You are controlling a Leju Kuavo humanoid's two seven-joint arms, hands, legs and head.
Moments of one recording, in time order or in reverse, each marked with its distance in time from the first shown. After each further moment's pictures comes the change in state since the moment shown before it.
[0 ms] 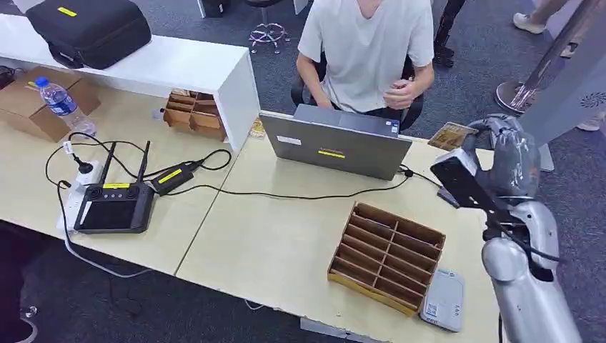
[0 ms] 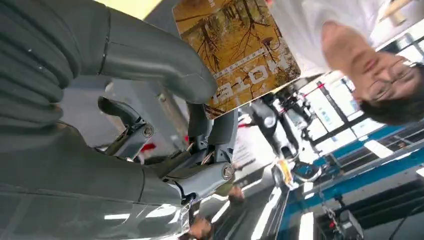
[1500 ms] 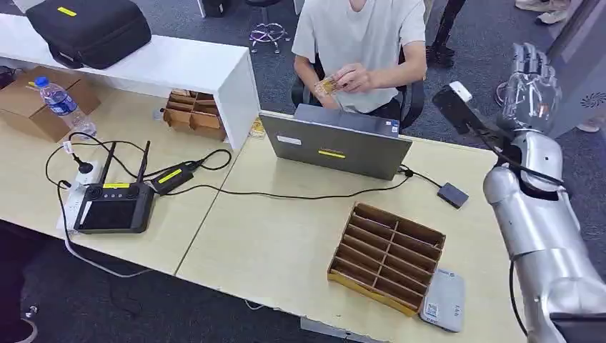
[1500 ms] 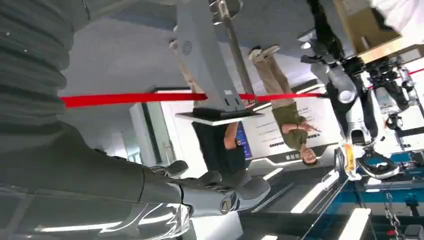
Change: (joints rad) left arm -0.039 -0.013 0.000 0.000 -0.047 -0.030 0.047; right arm -0.400 0.042 0.014 0.588 0.275 -0.076 0.159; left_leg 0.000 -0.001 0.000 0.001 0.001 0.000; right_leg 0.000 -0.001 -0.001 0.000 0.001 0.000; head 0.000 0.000
